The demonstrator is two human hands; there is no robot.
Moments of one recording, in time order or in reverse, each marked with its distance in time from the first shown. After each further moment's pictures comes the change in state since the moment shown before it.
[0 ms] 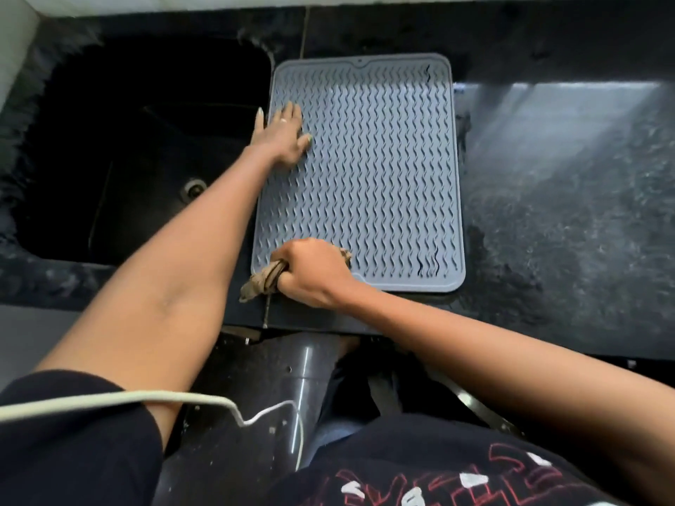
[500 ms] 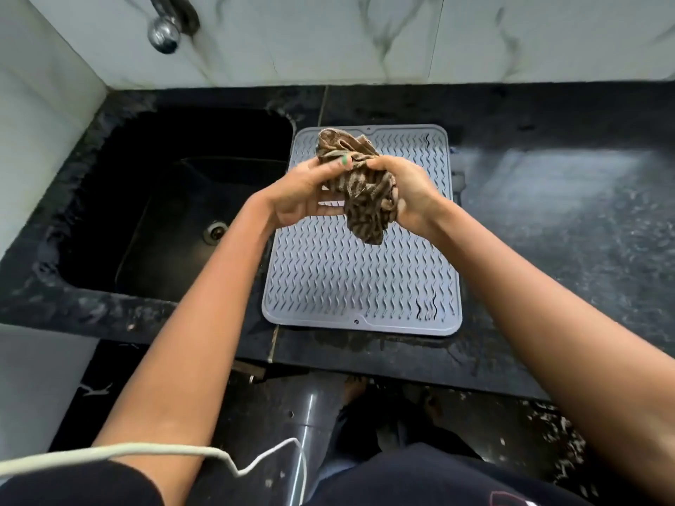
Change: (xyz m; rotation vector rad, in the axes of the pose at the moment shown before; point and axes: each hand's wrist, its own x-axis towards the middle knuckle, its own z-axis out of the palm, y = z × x) left_hand -0.072 0.034 -0.042 -1.448 -0.244 0.125; right_hand 0.046 0.047 -0.150 1.198 0.285 0.442
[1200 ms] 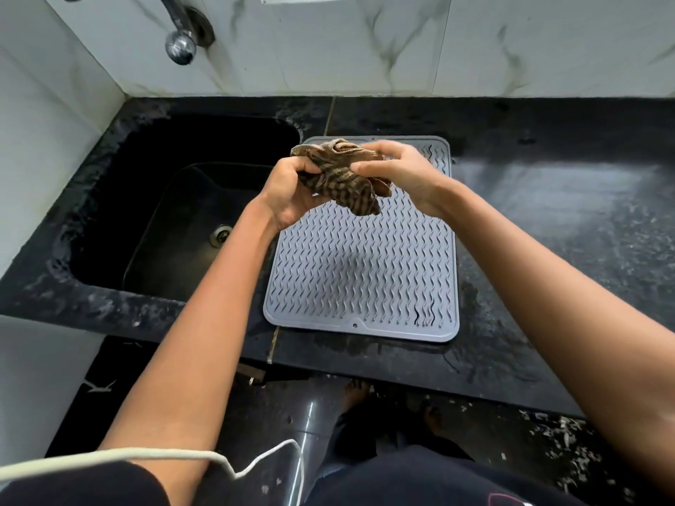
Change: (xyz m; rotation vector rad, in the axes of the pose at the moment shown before) left_hand -0.009 0.008 0.001 -0.308 0.219 0.097; right_hand 0.007 -0.029 -0.006 -0.605 -0.215 -0.219
